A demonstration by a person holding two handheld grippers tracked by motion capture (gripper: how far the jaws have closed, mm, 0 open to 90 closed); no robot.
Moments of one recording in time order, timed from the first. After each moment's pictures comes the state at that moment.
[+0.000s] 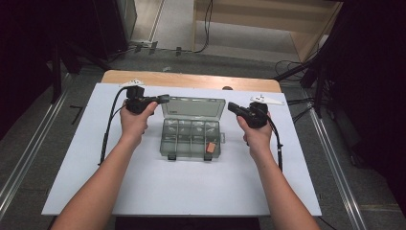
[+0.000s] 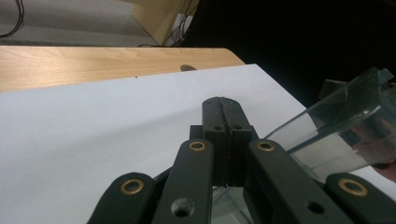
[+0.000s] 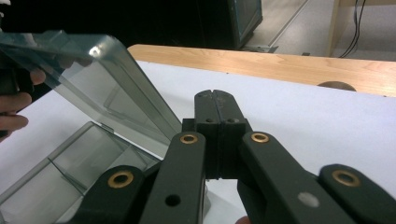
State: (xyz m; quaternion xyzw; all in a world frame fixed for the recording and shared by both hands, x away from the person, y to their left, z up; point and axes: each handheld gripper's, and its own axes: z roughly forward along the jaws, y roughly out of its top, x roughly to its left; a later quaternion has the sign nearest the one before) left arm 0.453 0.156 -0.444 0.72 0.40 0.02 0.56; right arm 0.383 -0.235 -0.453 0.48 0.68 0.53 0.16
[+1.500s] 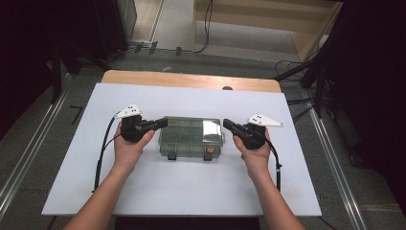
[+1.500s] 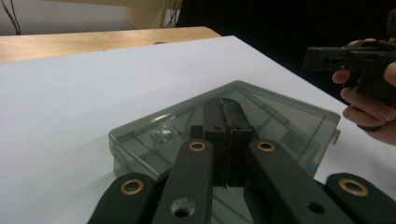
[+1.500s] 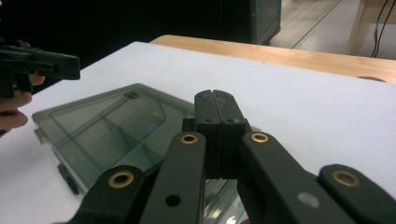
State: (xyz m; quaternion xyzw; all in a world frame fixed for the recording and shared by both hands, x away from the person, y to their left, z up) left arm 0.360 0.160 -0.452 0.76 0.34 0.06 0.55; right arm 0.319 -0.216 -0.462 0.43 0.70 0.54 0.17
